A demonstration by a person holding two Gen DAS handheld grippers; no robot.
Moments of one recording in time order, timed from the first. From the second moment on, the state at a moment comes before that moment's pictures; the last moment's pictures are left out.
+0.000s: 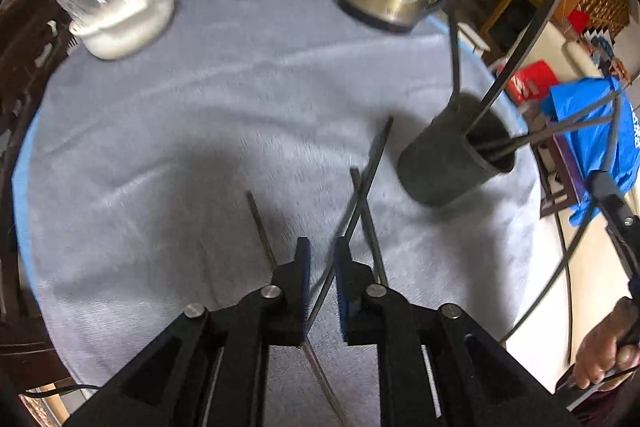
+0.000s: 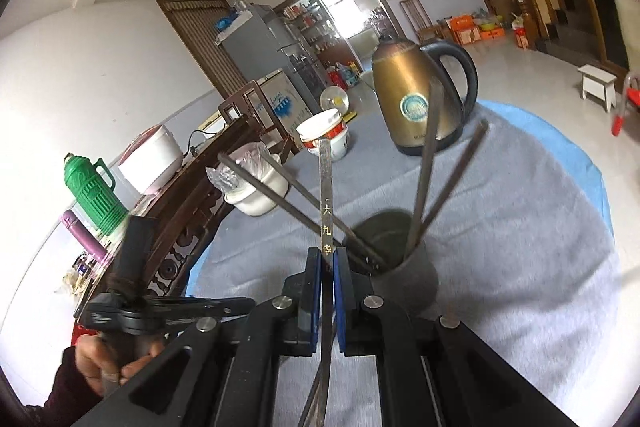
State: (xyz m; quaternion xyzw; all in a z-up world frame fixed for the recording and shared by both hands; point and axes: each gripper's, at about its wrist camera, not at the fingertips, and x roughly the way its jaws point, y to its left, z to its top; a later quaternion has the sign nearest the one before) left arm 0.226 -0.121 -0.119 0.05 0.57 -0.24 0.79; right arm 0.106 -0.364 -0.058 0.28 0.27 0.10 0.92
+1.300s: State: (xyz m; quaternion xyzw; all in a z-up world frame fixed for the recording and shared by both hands) left arm 0.156 -0.112 -0.183 0.01 0.63 -0.24 0.74; right arm 0.109 -0.344 -0.084 0.29 0.31 0.11 0.90
